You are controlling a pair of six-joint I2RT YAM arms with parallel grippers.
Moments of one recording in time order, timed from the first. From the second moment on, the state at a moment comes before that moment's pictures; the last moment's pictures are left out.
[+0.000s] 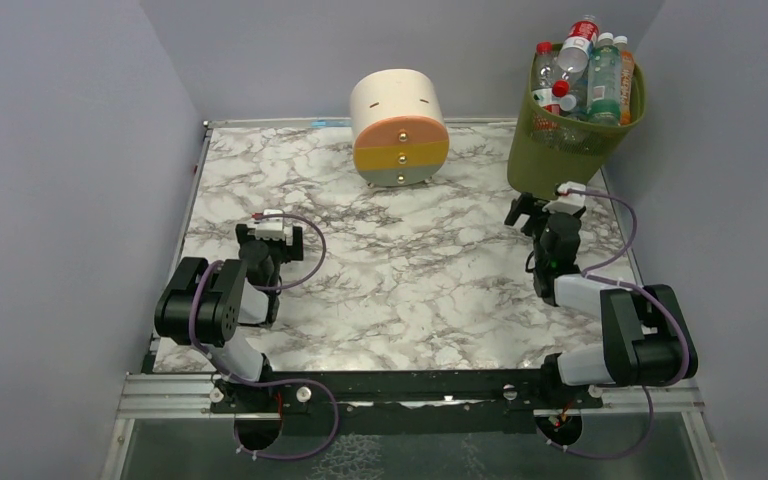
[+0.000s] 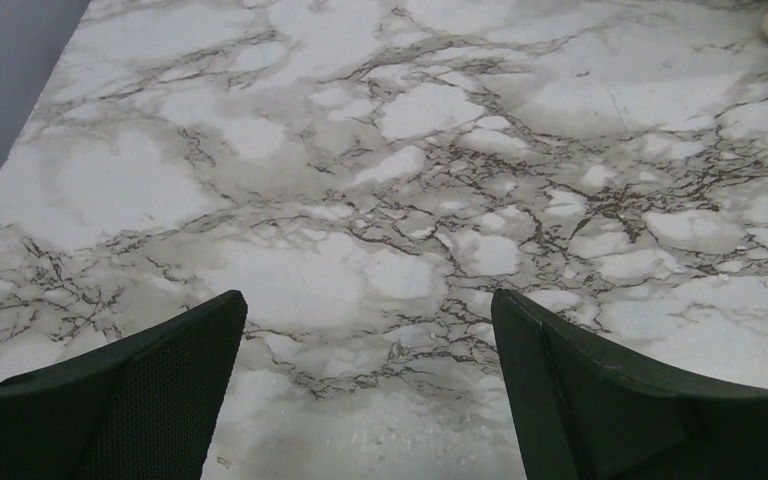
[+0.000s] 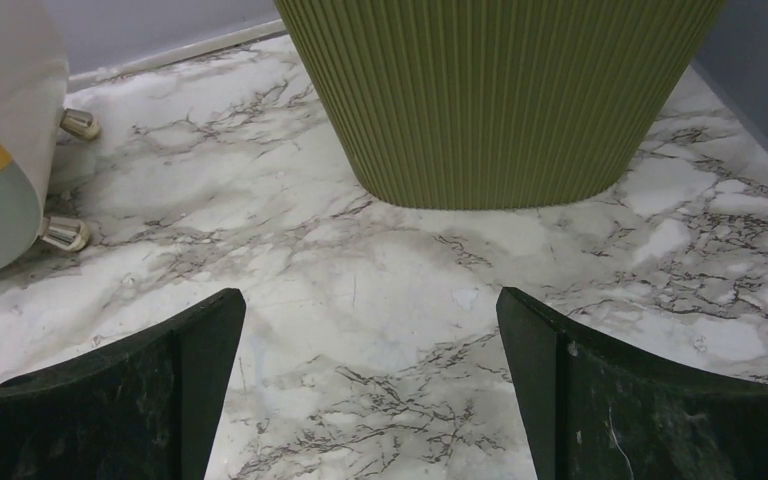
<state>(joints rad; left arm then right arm) -0.07 1.62 0.21 1.21 -0.09 0.09 0.09 1.39 0.40 0.85 0.24 0.19</state>
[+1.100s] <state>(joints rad) -0.06 1.63 0.23 1.25 -0.01 0.10 0.09 1.61 0.21 1.28 0.03 0.05</state>
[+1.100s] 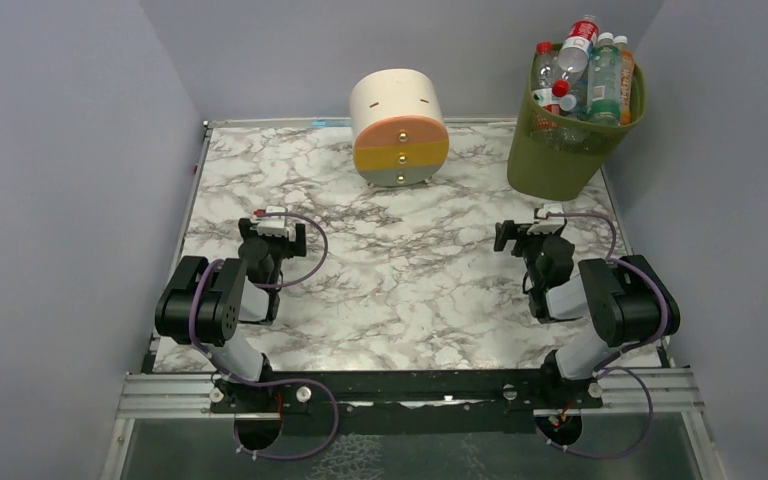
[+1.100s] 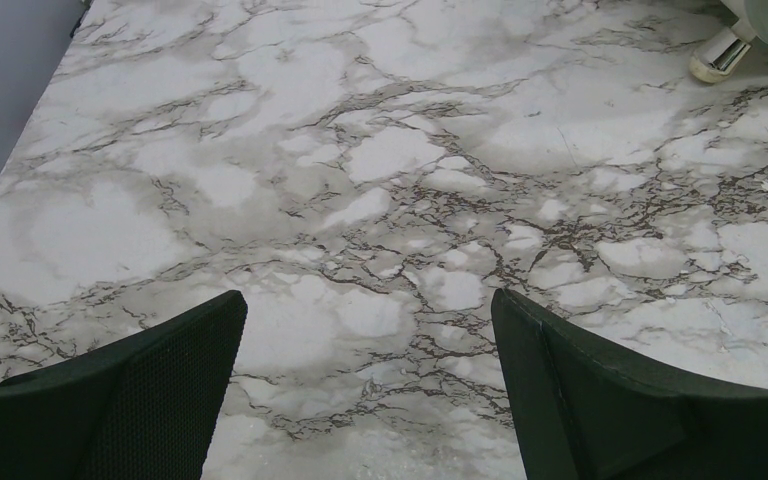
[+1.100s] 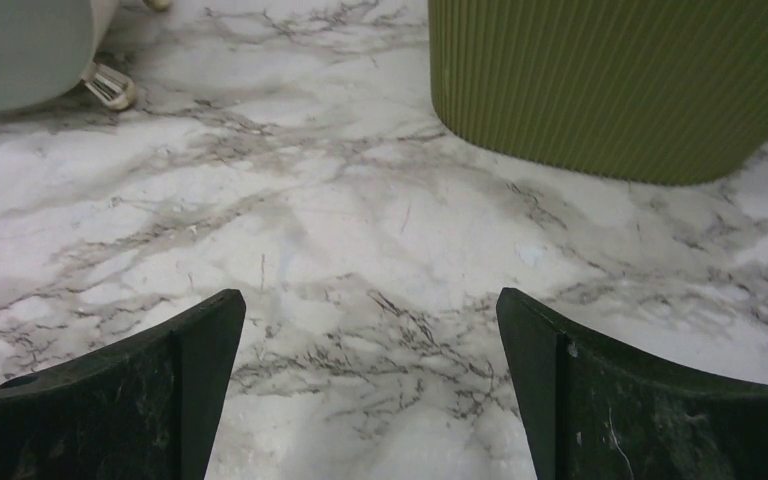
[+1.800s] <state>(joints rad) -0.06 1.63 0.23 1.25 -0.01 0.10 0.09 1.61 0.24 1.26 -0.02 0.02</state>
